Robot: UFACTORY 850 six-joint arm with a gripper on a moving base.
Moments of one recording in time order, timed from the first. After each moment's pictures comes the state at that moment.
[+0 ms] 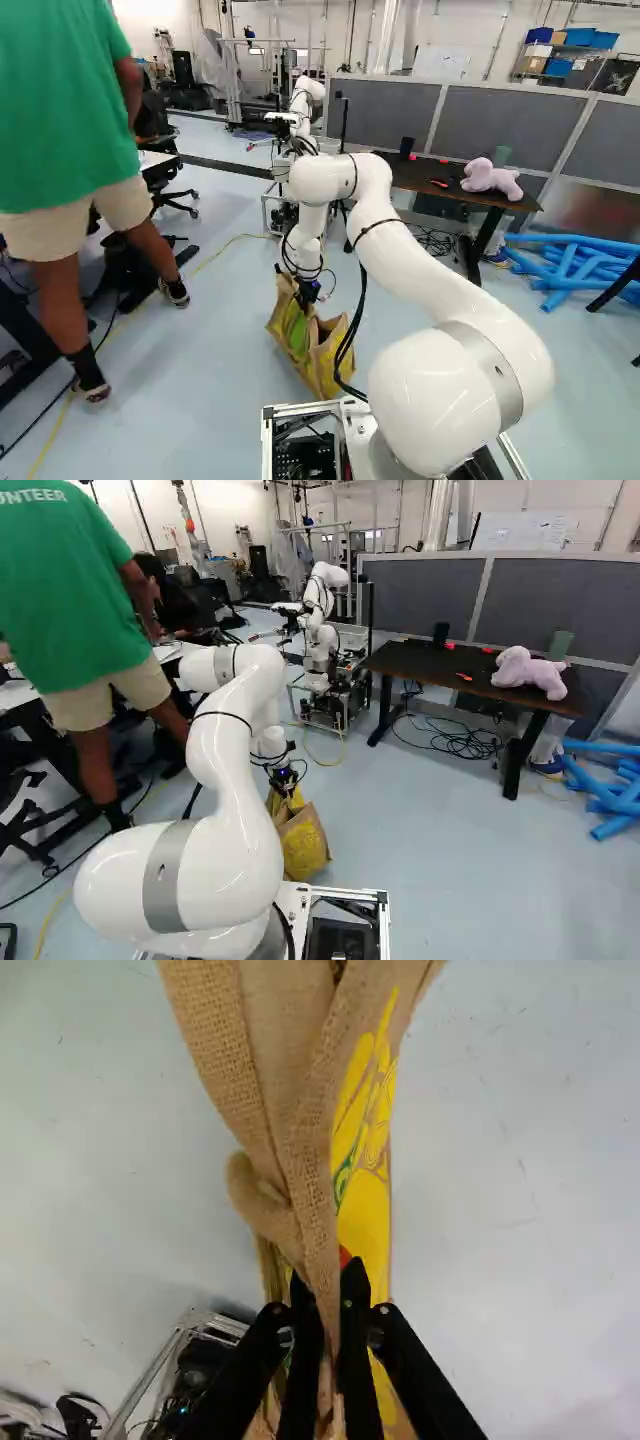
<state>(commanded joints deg) 12.7 -72.8 -78.4 2.2 -7.1 -15.1</state>
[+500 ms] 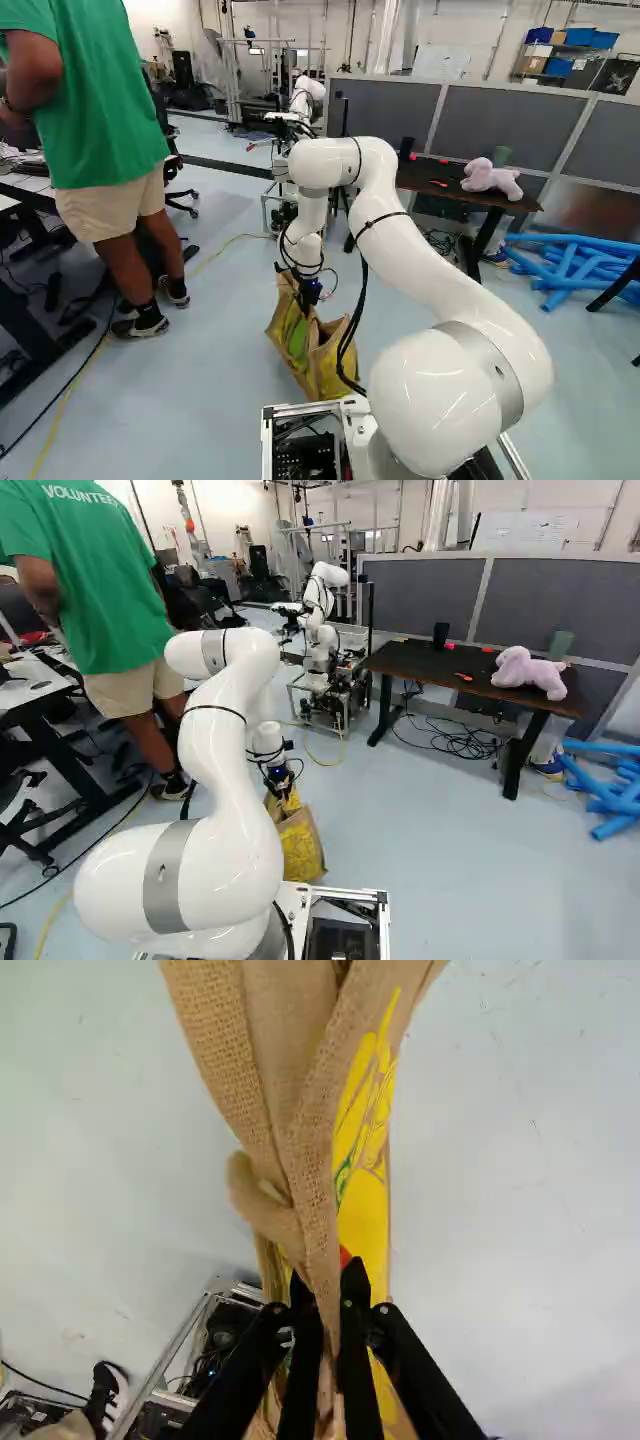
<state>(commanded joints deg) 13.6 -66.4 -70.9 4.8 -9.2 -15.1</state>
